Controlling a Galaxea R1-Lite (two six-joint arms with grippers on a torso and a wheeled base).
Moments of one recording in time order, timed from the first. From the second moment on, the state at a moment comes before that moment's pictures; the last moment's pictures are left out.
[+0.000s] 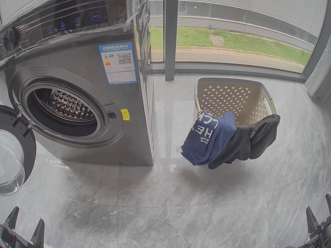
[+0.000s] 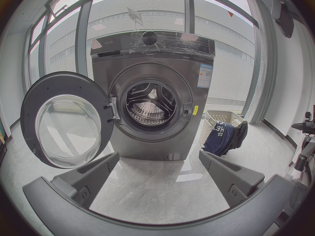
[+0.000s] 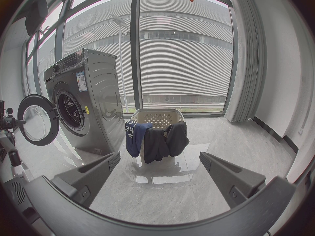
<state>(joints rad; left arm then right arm) -0.01 0.02 -0.02 0.01 0.01 -0.04 0.00 0.02 -0.02 -0.01 0.00 -0.01</state>
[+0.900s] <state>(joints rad) -0.01 0.02 -0.02 0.01 0.01 -0.04 0.00 0.02 -0.02 -0.01 0.00 -0.01</state>
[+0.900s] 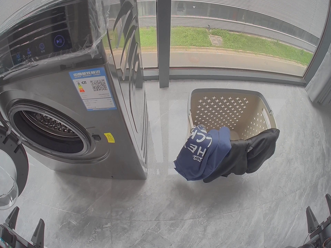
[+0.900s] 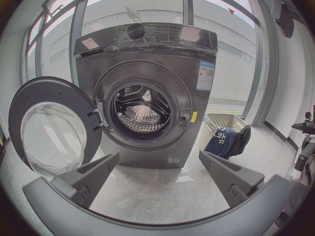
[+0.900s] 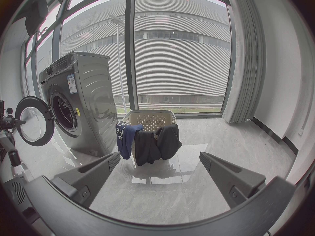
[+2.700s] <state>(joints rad) -0.01 0.02 -0.02 0.01 0.01 -0.04 0.00 0.02 -0.02 -0.01 0.00 -0.01</state>
